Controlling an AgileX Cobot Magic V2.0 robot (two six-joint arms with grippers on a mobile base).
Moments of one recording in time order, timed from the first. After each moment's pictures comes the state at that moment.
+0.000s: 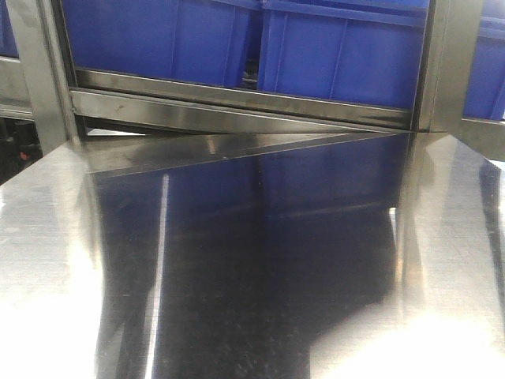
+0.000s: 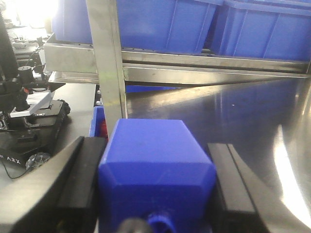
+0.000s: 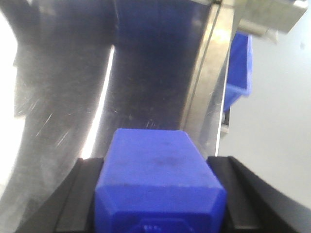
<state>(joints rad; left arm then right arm) -0.36 -0.01 -0.47 0.27 0.73 -0.23 0.35 0.46 -0.53 -0.21 0.69 0.24</state>
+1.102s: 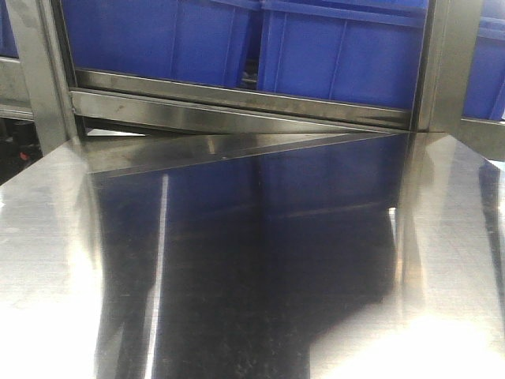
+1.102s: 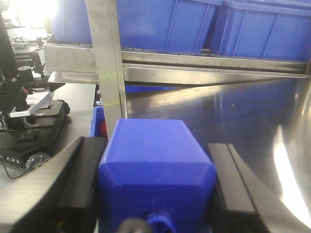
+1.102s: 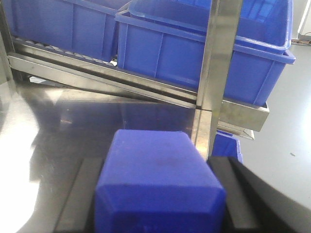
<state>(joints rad) -0.36 -0.01 -0.47 0.27 0.73 -0.23 0.35 -0.01 -0.45 -0.22 0.66 0.19</state>
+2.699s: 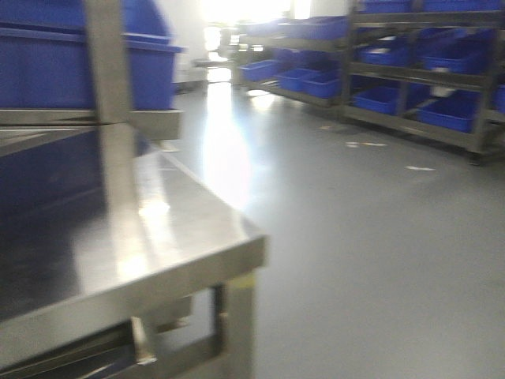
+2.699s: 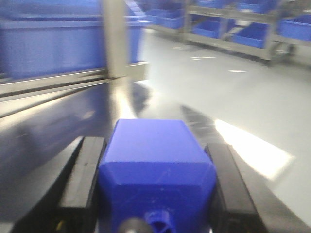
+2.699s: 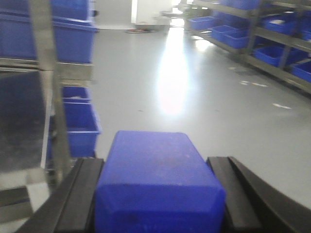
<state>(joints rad) -0.36 -0.01 -0.47 0.27 0.73 -0.23 0.35 -0.01 -0.46 -0.22 0.66 0.19</state>
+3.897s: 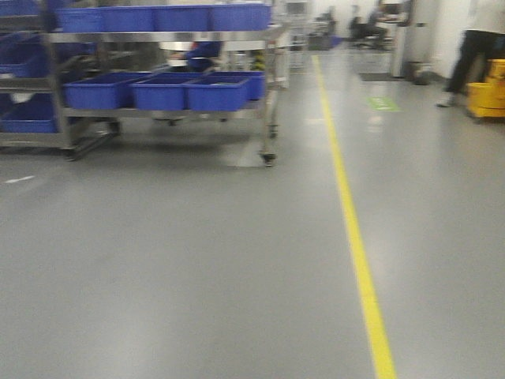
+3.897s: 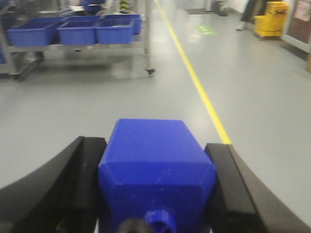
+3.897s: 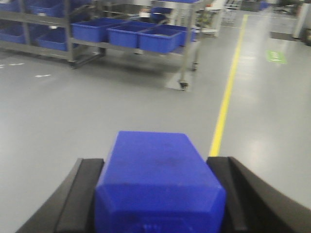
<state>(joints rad) -0.36 -0.01 -0.47 0.27 0.73 -0.23 0.35 -0.01 -0.46 -0.22 0.66 0.18</state>
